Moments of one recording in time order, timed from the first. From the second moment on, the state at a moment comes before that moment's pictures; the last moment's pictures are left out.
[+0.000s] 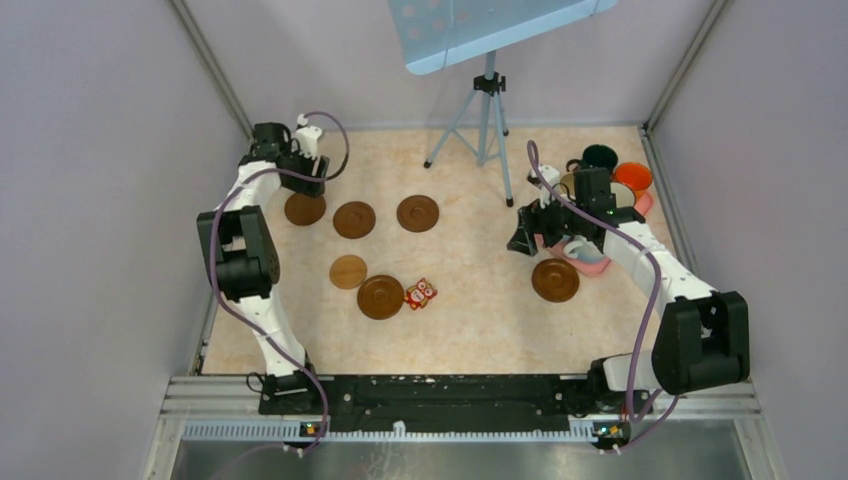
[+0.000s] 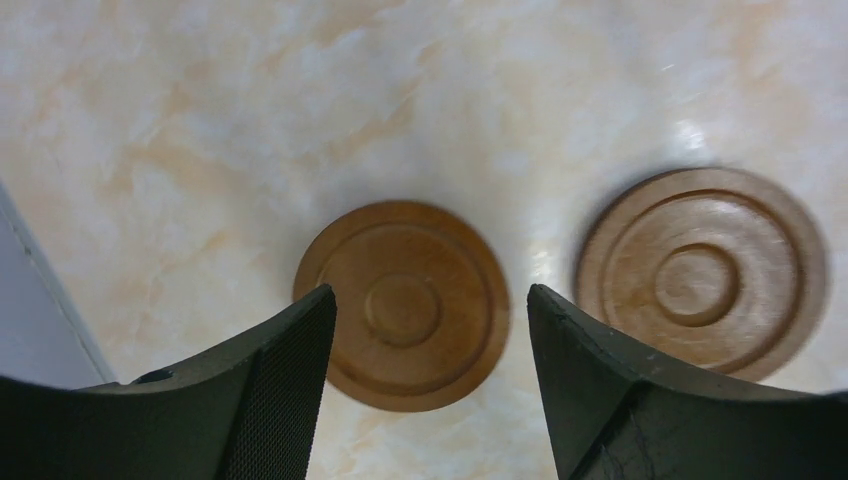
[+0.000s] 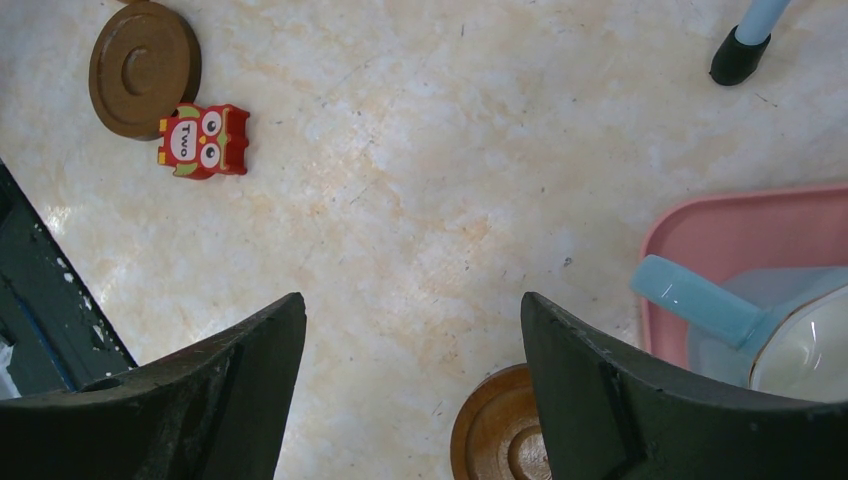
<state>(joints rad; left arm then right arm) 0.11 1.97 1.58 -0.47 0.30 0.47 0.18 1.36 0.96 -0.43 -0.65 -0.23</state>
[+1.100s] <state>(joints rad) 0.29 2.03 1.42 -0.36 0.28 0.52 0.18 1.36 0.96 -0.43 -0.65 -0.24</state>
